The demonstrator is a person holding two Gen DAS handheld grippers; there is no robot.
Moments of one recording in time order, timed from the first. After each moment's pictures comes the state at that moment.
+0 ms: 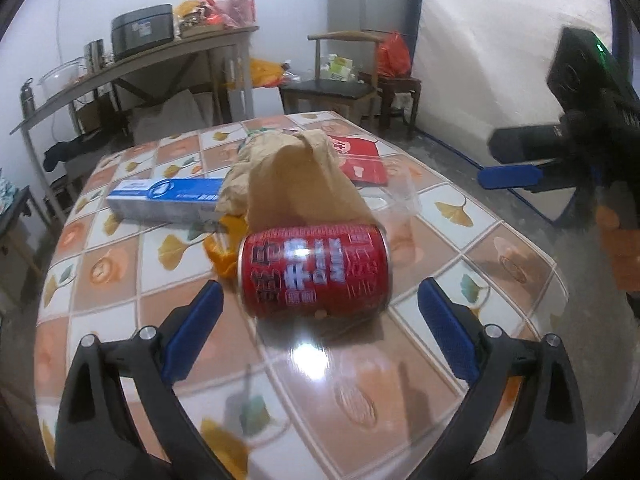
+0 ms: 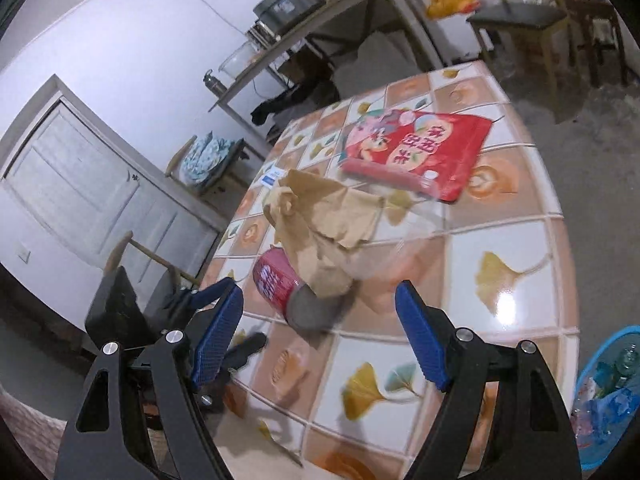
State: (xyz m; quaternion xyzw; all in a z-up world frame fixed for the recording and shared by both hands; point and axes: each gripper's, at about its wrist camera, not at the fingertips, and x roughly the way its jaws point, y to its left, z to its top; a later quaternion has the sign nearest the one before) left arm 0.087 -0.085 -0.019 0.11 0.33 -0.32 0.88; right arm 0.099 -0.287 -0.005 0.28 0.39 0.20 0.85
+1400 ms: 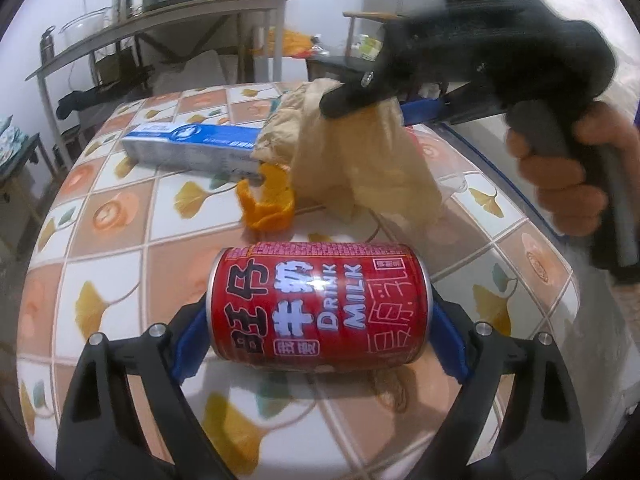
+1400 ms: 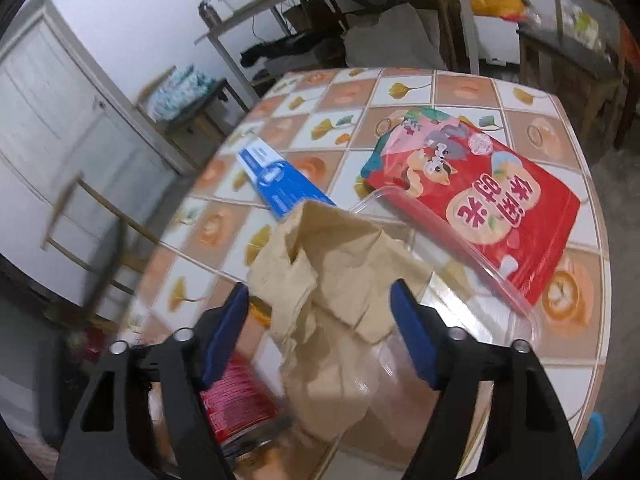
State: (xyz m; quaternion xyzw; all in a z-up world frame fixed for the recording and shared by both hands) left arm 0.093 -0.054 -0.042 0.07 0.39 -0.28 0.88; right arm 0.231 -0.190 -0.008 0.12 0.47 0.18 0.85
